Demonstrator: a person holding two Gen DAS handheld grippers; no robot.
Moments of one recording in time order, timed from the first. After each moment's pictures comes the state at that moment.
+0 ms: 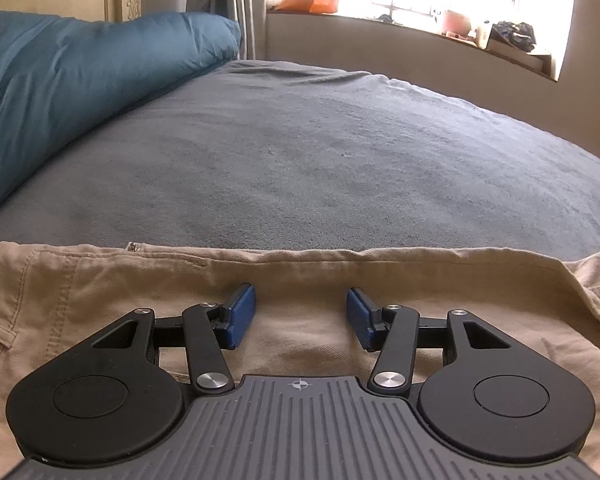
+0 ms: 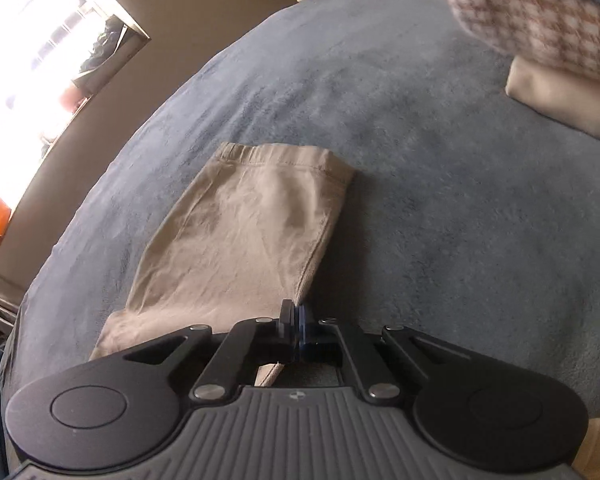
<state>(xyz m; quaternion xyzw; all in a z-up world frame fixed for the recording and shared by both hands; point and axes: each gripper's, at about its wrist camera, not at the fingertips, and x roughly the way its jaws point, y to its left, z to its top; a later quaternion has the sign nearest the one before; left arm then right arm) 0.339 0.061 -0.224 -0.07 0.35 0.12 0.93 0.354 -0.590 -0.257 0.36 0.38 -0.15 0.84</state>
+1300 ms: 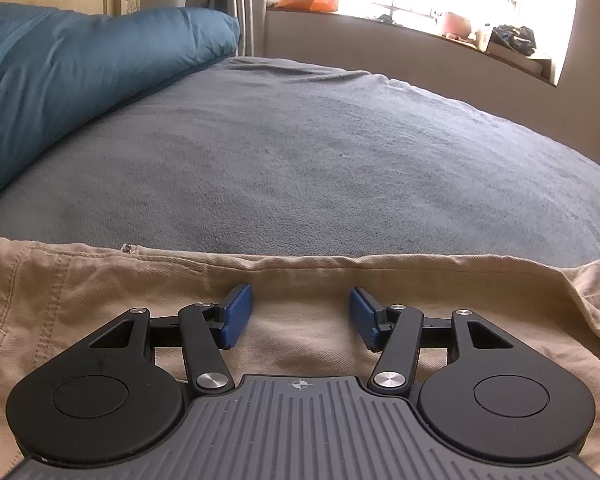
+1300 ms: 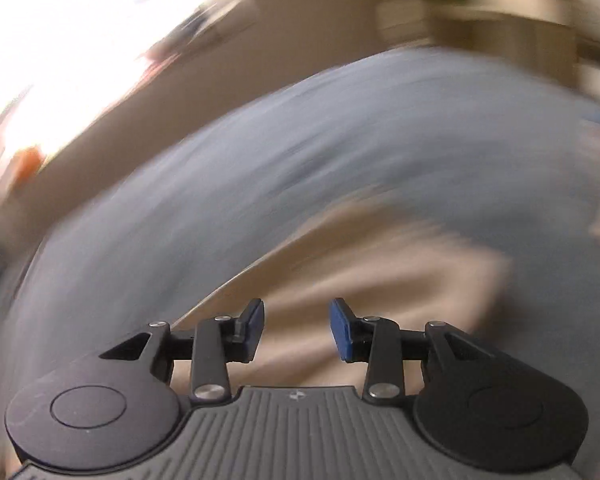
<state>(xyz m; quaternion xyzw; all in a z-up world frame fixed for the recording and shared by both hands) 0.346 0.064 -0.228 -0.09 0.35 0.11 0.93 0.425 -0.499 -0.196 0.19 0.40 -0.01 0.90</state>
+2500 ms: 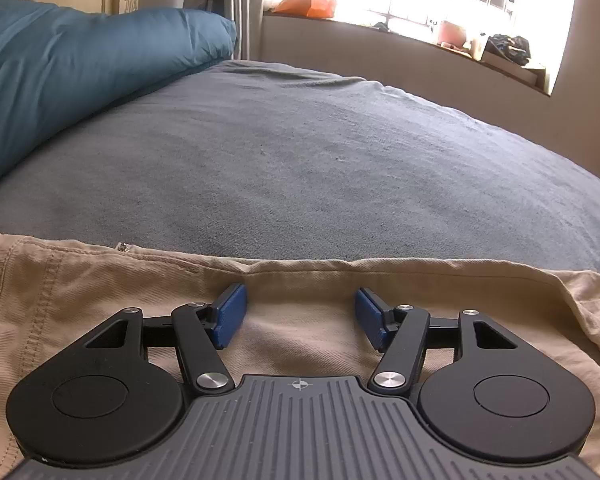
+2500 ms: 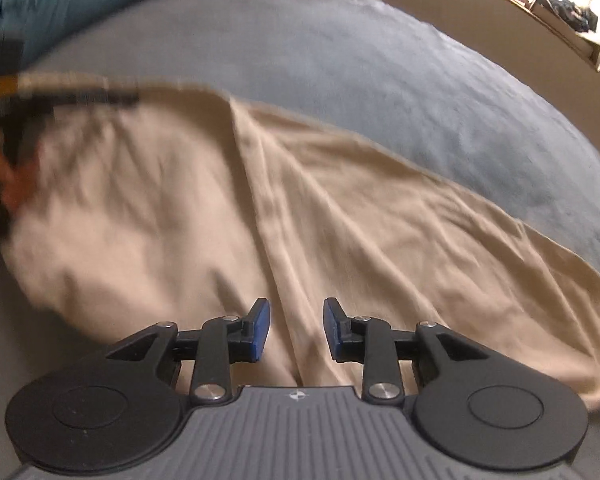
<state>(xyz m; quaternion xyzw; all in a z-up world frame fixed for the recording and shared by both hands) 0.346 0.067 -0.232 -0.10 0.34 0.11 0.93 0.306 -0.245 -0.183 -0.22 0.49 0.22 0.81</state>
